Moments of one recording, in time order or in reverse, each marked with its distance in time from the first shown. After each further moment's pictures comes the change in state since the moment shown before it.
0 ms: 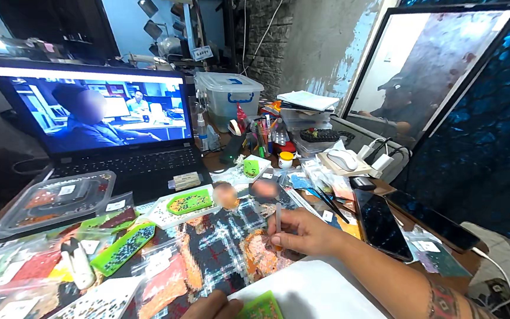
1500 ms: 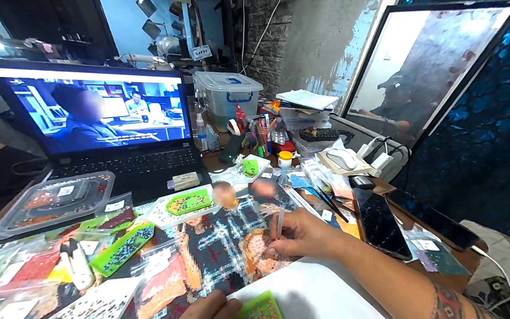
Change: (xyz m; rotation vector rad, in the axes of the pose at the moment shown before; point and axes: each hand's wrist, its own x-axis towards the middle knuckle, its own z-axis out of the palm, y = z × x) left_hand 0.001 0.001 -0.002 0.005 -0.030 -0.007; right_hand 0.001 -0.009 0.003 -0.132 0.029 -0.014
